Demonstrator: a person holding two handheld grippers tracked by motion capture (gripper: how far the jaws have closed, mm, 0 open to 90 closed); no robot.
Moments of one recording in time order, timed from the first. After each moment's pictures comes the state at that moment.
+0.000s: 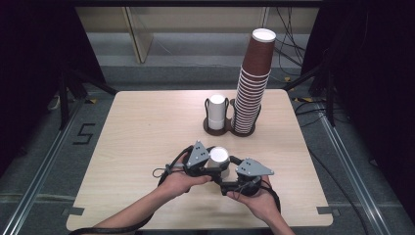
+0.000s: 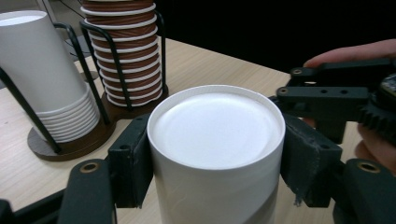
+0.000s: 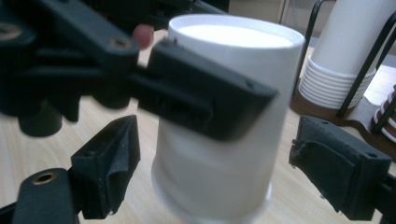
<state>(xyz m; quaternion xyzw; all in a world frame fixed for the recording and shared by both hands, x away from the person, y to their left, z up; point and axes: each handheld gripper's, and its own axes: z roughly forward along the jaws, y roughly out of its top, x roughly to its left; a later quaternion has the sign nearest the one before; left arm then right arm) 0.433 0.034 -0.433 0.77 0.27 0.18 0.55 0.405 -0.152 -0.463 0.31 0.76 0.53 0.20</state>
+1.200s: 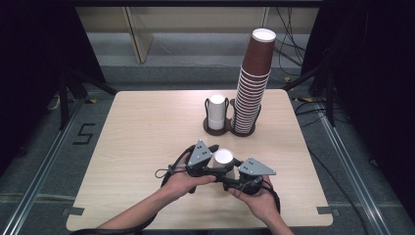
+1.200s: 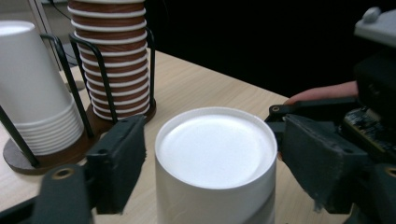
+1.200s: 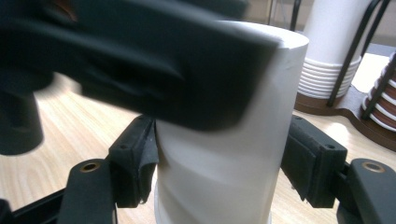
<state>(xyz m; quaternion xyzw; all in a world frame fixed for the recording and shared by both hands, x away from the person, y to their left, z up) 0.431 0.029 -0.426 0.75 0.28 0.17 0.58 0.407 -0.156 -0.467 0.34 0.75 0.53 0.20</state>
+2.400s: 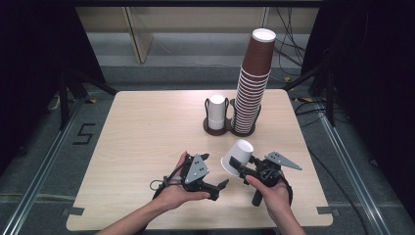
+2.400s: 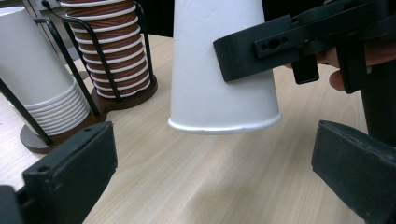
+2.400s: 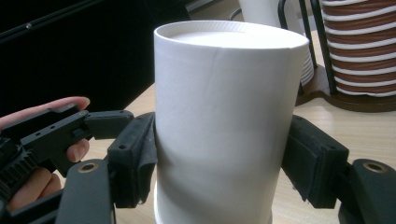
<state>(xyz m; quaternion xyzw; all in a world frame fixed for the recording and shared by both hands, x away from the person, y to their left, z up) 0.409 0.041 -0.453 0.78 0.23 0.20 0.54 0.419 -0.199 -0.460 0.47 0.63 0.61 0.11</state>
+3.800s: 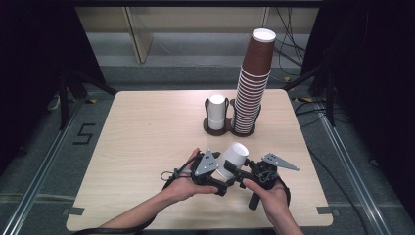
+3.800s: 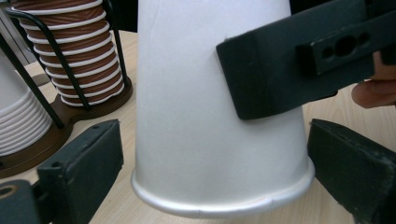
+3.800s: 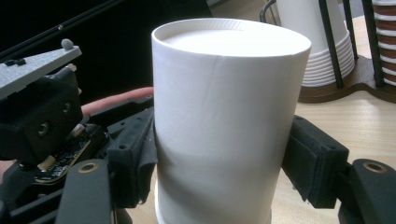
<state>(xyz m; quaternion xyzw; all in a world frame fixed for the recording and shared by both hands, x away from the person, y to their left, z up) 0.430 0.019 -0.459 0.80 0.20 0.16 0.55 0.411 -0.189 -0.454 0.45 0.63 0.63 0.06</state>
